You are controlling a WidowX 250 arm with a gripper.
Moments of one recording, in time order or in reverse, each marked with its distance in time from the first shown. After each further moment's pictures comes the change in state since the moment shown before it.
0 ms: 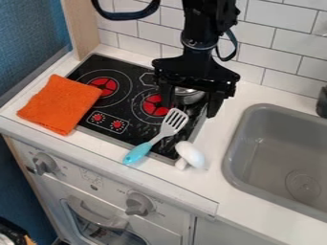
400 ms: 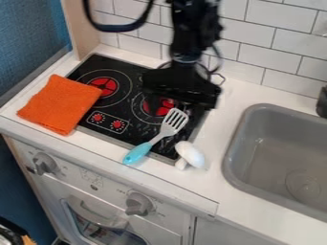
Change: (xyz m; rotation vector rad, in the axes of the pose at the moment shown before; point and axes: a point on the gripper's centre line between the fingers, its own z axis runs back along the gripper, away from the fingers) arm -0.007 0.033 -0.020 0.052 0.041 0.017
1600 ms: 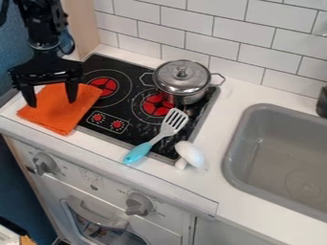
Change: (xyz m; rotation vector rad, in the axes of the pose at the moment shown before) arm 0.012 0.199 -0.049 0.149 0.037 0.604
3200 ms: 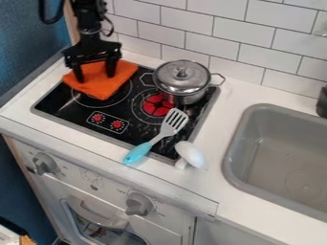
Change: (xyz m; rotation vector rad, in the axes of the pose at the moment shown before) arm 0.061 -0.116 -0.024 -0.155 -0.047 -0.070
